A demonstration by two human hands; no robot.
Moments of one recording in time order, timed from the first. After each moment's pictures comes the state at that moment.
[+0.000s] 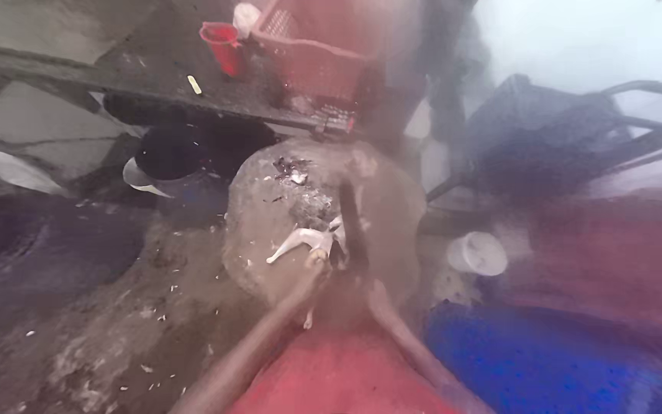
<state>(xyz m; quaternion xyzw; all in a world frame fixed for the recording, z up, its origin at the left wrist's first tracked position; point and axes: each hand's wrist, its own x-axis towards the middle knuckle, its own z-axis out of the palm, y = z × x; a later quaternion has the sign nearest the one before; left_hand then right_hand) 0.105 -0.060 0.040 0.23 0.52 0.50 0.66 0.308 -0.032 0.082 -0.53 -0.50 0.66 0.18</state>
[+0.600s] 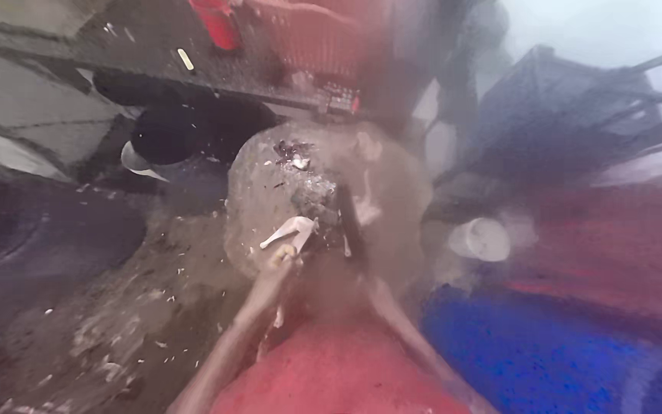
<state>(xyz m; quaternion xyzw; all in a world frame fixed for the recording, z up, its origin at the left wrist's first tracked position) 0.046 -0.103 0.063 0.30 0.58 0.53 0.55 0.315 -0.044 0.063 -0.53 -0.51 0.66 0.11</state>
